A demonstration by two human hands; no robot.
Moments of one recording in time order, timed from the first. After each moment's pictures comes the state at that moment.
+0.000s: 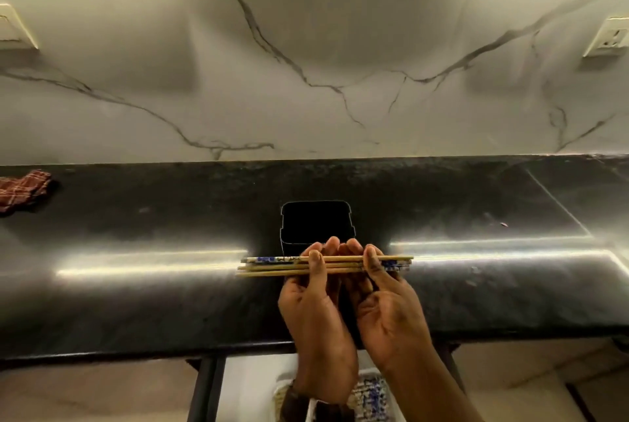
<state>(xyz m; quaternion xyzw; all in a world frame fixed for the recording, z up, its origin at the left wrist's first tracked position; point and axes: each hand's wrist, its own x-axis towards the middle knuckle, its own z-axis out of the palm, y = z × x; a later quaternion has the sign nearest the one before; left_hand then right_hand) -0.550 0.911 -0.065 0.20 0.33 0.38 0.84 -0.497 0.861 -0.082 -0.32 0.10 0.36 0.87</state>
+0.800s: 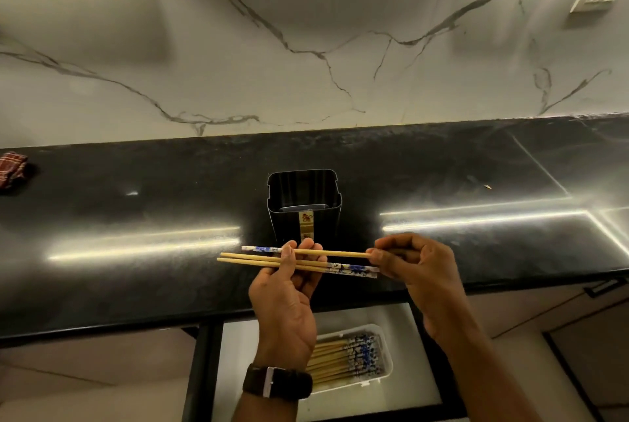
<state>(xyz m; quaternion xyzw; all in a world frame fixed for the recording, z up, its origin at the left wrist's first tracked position) -0.582 0.932 -0.111 0.21 0.38 0.31 0.84 -0.469 0.789 -0.097 -0.72 -0.11 0.22 0.65</state>
